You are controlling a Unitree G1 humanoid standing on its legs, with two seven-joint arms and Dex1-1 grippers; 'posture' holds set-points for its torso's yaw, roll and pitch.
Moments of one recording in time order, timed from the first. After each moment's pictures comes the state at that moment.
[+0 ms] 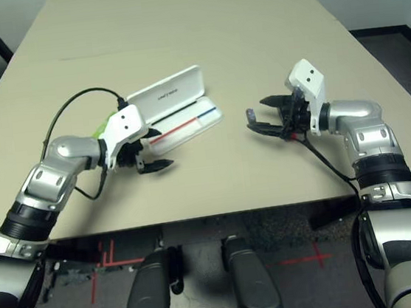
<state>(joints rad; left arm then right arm) -0.64 0.58 -0.34 0.06 -0.12 0.48 -1.00 -0.61 -0.65 -0.05 0.51 0.20 0.19 1.17</state>
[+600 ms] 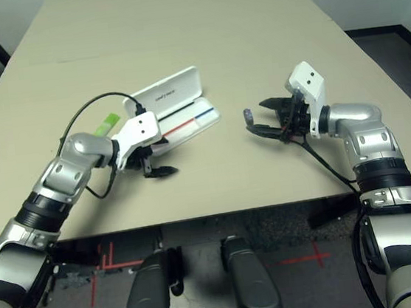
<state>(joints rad) -0.70 0.55 -0.42 0.17 -0.02 0.48 -1.06 -0.60 -0.65 -0.05 0.49 0.21 0.20 1.15</state>
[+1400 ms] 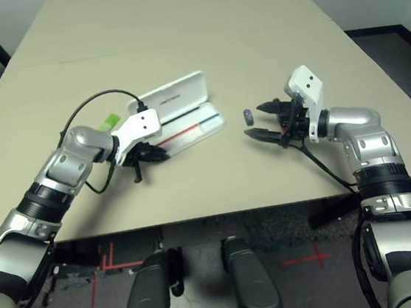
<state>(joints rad) -0.75 0.55 -0.44 0.21 0.01 0.52 -1.13 -0.54 -0.65 -0.05 0.36 0.26 0.28 1.18</state>
